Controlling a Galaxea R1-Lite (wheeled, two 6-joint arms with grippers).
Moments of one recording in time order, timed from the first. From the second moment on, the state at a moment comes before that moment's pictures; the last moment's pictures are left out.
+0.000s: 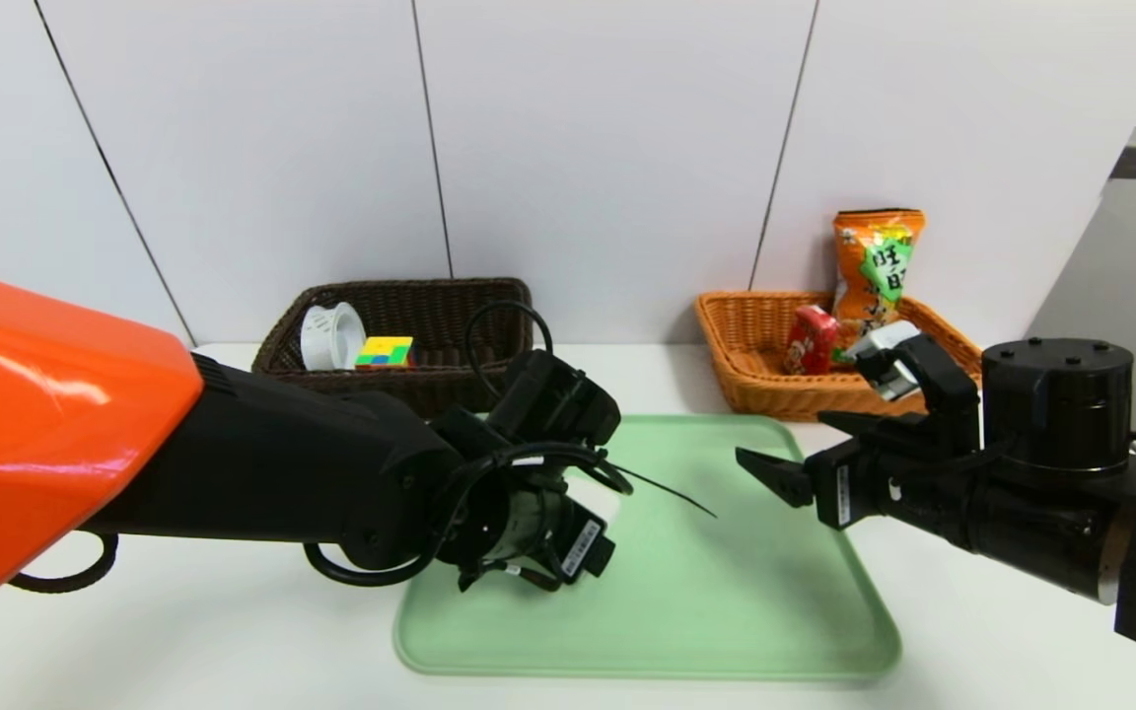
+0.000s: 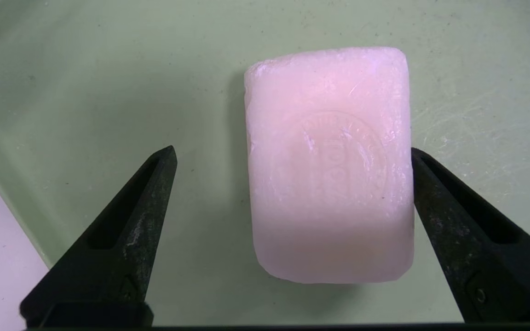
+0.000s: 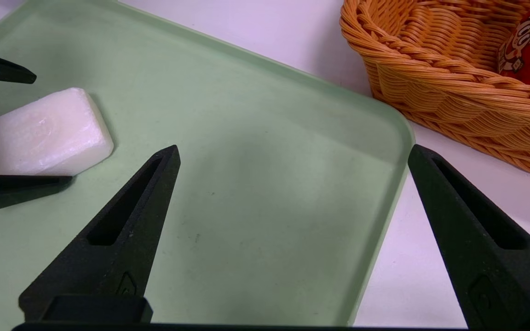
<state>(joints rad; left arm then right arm) -0.81 1.98 -1.22 0.08 0.24 -0.06 0.42 1.62 -0.55 -0.70 0.03 -0.03</state>
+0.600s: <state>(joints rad) -0.81 1.98 -1.21 0.08 0.24 -0.06 0.42 1.61 -0.55 -0.70 0.03 -0.03</state>
